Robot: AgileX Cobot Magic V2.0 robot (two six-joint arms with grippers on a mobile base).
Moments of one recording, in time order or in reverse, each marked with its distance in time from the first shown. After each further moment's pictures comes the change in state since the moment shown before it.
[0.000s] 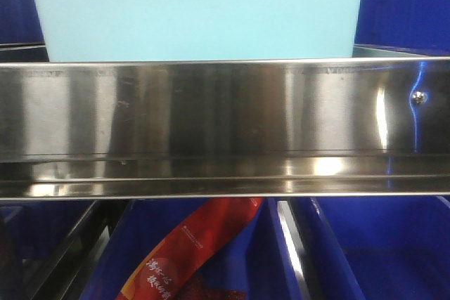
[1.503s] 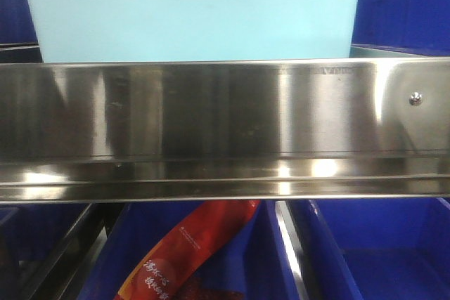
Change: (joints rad) left arm 0.000 0.219 -0.534 -0.076 0.291 0.000; right arm 0.000 0.204 -0.594 0.086 0.224 0.000
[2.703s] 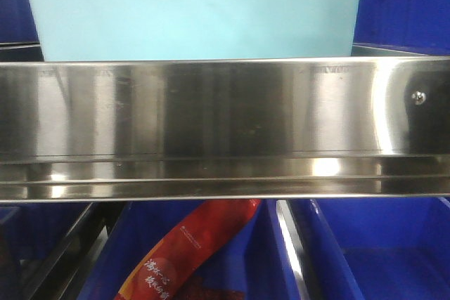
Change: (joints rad) left arm -0.363 1.272 -1.154 0.066 0.702 -0.081; right arm 0.361 1.317 -1.236 -0.108 0.828 0.079
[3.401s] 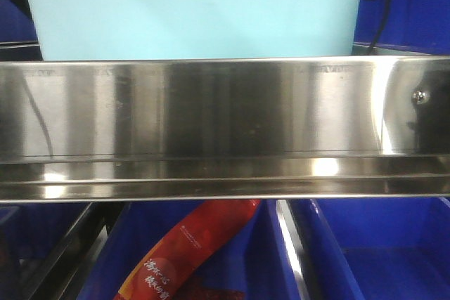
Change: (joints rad) left arm 0.049 0.368 -0.084 0.006 0.063 -0.019; right arm 0.000 0.410 -0.106 -0.004 0.040 0.027
